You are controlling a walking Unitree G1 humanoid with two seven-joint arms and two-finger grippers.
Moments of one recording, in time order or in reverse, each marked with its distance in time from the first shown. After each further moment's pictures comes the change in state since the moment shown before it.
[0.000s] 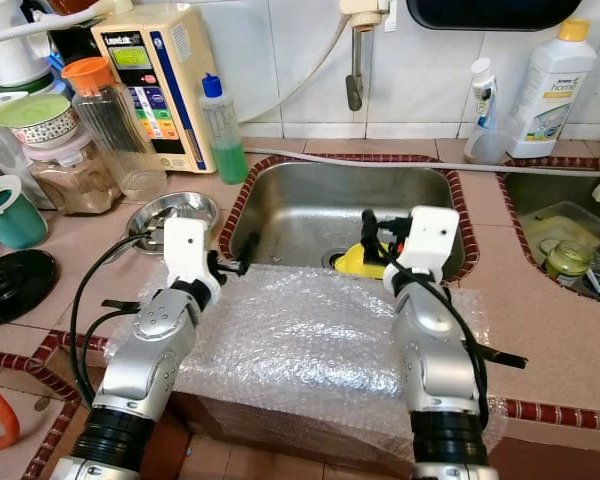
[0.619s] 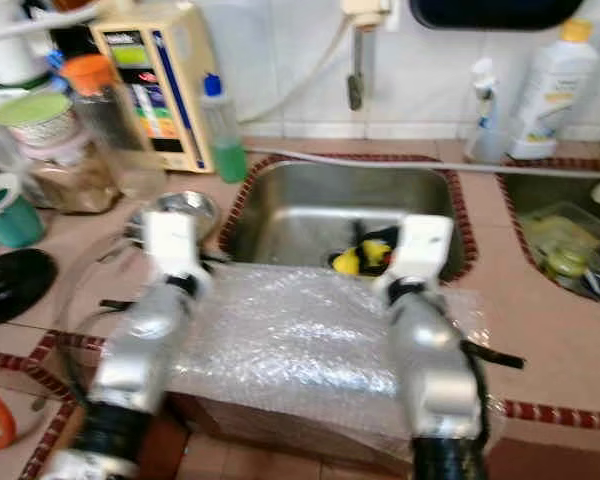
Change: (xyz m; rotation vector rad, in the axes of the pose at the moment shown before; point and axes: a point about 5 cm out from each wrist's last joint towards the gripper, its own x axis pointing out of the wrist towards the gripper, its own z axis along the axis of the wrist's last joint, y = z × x) left arm 0.003 0.030 0.010 0.033 -0.073 0.185; right arm -0.022 0.027 0.002 0.030 0.011 0.136
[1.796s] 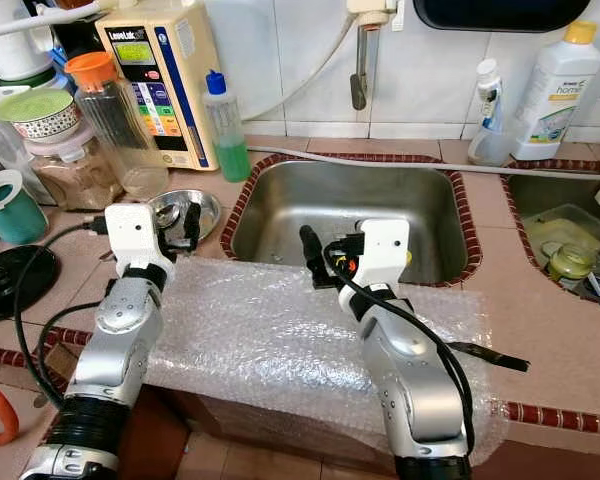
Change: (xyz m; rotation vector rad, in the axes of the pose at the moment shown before) left arm 0.000 0.020 0.014 0.090 -0.131 0.071; right arm -0.009 0.031 0.012 0.041 0.005 0.171
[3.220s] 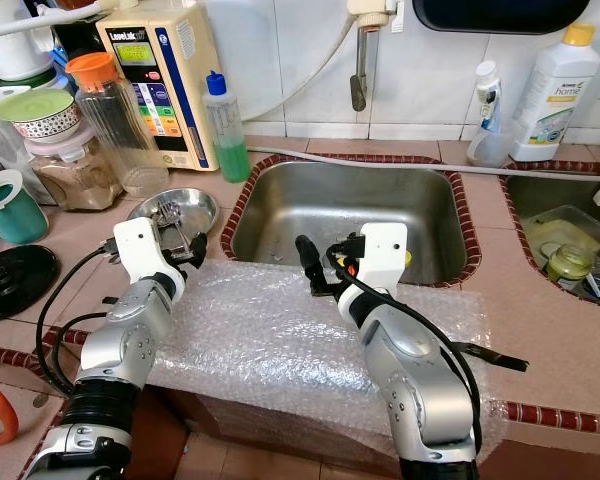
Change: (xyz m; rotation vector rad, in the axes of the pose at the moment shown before) left arm 0.006 -0.002 -0.038 -0.305 0.400 0.082; right arm -0.004 0.000 -0.005 0.074 0.099 0.023
